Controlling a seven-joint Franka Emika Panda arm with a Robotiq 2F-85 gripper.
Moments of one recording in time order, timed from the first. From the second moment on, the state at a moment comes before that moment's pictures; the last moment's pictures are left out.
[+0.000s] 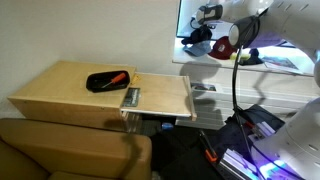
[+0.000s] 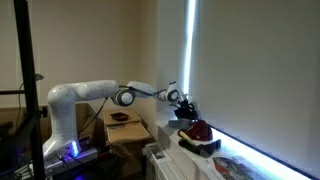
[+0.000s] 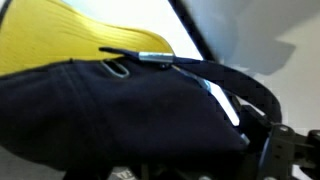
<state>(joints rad) -0.49 1.46 -0.16 -0.37 0.02 2.38 2.35</state>
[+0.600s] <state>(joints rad) -0.46 1.45 -0.16 -0.37 0.01 2.38 2.12</state>
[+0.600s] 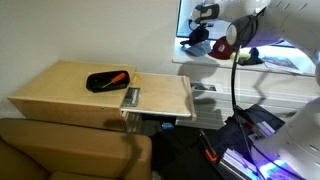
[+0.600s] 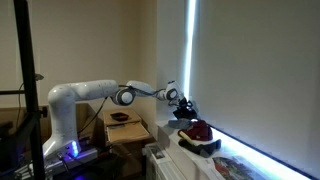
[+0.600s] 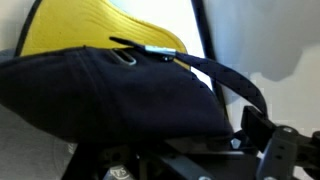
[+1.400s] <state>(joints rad) -0.49 1.45 -0.16 -0.36 0.01 2.47 2.09</state>
